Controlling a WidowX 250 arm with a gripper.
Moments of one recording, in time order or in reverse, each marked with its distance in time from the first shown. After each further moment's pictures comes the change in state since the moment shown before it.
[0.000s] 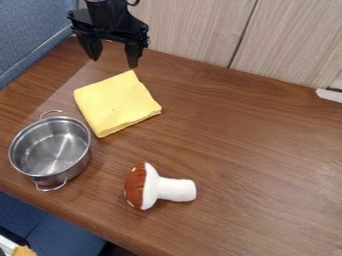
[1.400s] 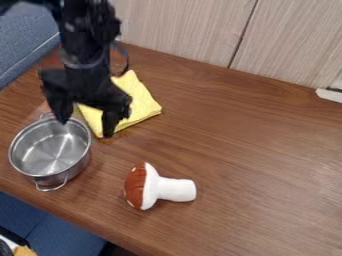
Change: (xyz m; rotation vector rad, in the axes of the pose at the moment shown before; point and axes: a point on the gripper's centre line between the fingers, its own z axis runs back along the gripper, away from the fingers) arm -0.107 -0.007 0.009 0.126 0.190 0.001
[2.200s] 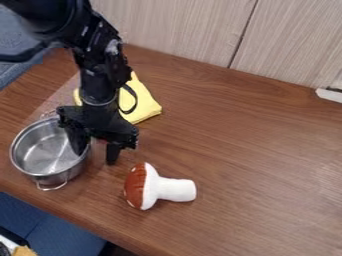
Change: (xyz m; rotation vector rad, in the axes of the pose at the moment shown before) arm -0.004 -0.014 -0.055 -0.005 0.095 -0.008
